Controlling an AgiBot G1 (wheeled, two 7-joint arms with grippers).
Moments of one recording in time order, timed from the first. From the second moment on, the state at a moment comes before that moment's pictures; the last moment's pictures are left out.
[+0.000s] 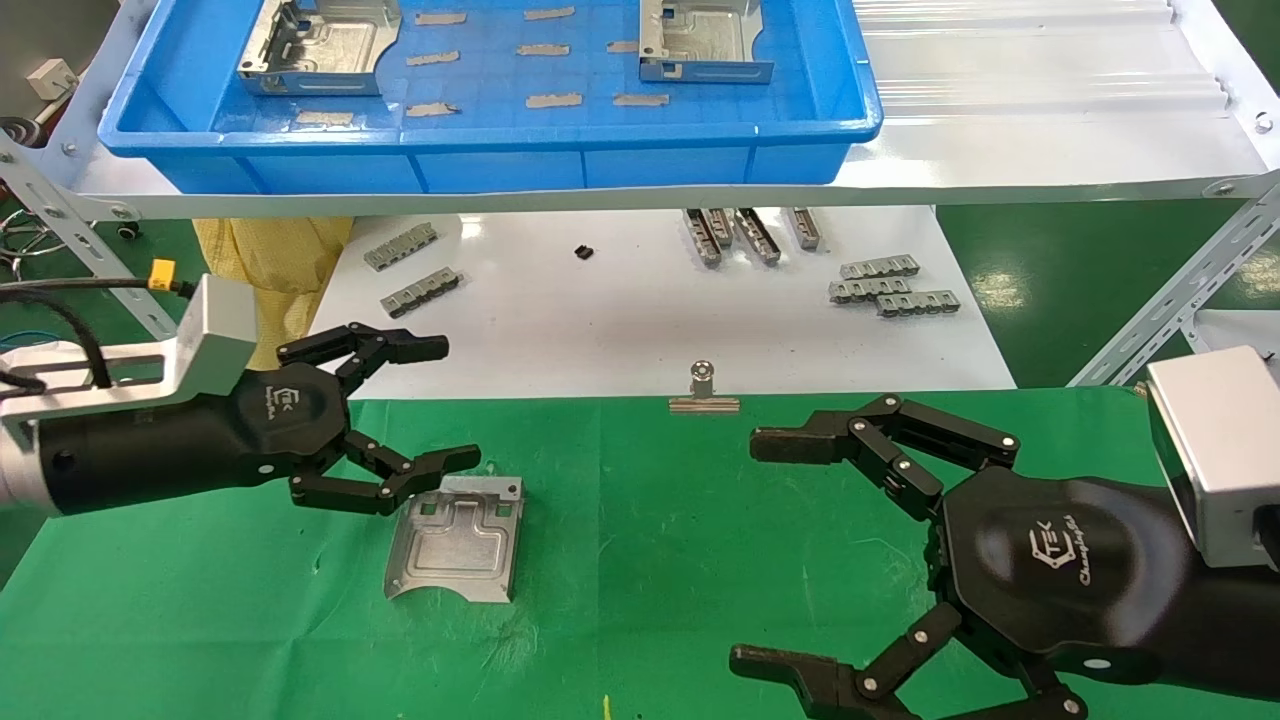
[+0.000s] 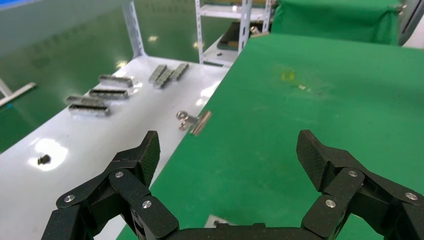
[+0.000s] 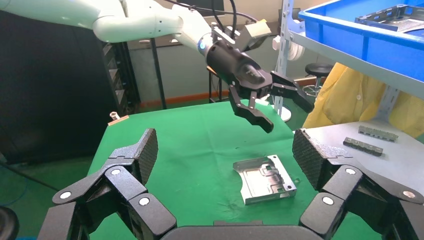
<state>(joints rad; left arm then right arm) -1.49 0.85 0.55 -0.47 0.98 1.56 0.22 1.08 -0.60 -0.31 1.28 -0.71 -1.48 0.17</state>
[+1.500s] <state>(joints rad) -1.06 0.60 0.27 -1.32 0.72 1.49 -0.20 1.08 -0.60 -0.32 1.28 -0.71 -1.48 0.17</state>
